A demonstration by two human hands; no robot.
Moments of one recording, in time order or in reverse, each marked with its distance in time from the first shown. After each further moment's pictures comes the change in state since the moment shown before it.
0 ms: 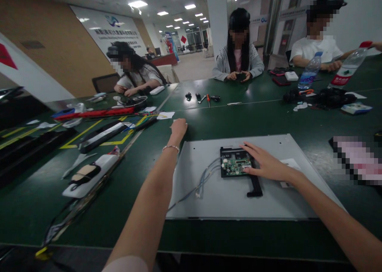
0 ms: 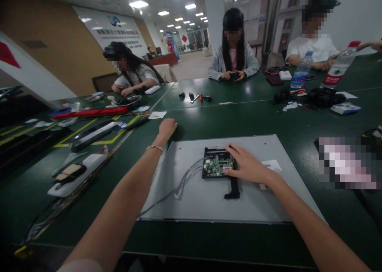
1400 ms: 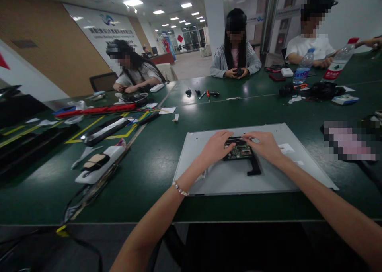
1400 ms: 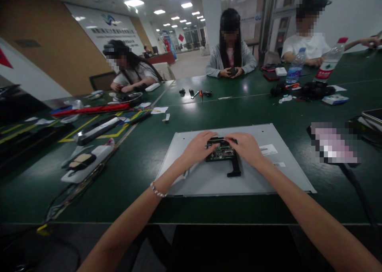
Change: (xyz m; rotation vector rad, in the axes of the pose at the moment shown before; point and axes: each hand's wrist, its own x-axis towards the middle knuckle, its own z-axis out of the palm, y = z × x) left_hand -0.199 0.109 -0.042 -0.624 0.111 0.779; right_hand 0.007 -0.028 -0.003 0.025 0.434 0.010
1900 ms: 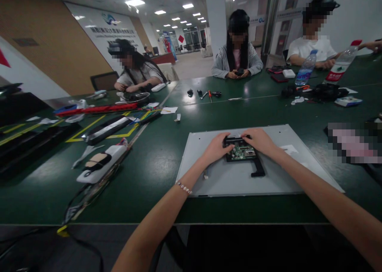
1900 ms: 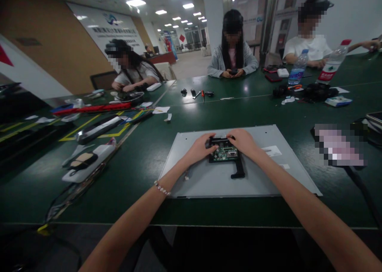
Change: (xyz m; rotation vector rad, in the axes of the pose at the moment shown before) left_hand -0.006 -0.033 0.022 -0.212 0.015 -0.182; right_hand 0.036 0.027 0.025 -0.234 -0.203 -0.017
